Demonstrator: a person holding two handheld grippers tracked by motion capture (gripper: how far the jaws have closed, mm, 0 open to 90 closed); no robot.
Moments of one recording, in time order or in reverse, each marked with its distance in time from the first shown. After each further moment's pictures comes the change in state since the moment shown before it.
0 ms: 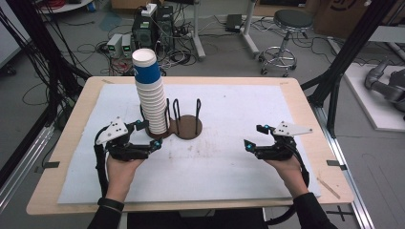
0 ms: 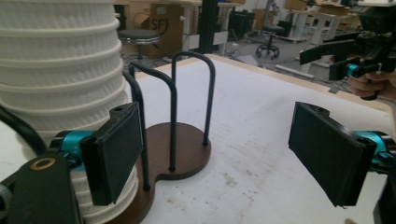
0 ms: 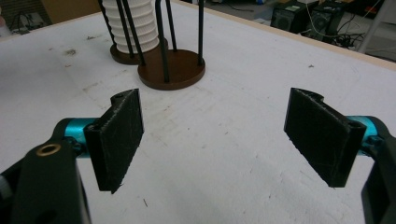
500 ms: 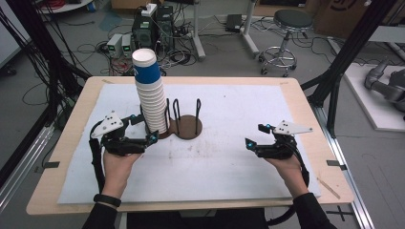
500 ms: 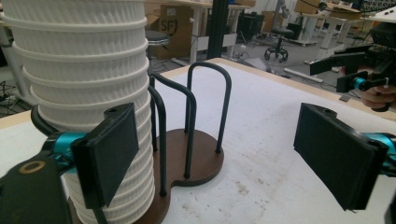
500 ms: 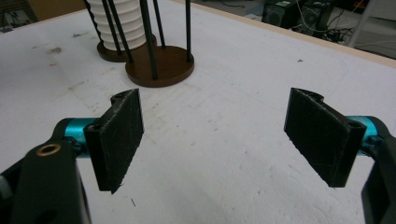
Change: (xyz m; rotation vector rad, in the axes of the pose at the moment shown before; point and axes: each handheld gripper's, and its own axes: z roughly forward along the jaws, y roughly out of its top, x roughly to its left) left arm 0.009 0.011 -0.003 0.004 0.039 -0.015; right arm -0.003 -0.001 0.000 0.016 -0.034 0.021
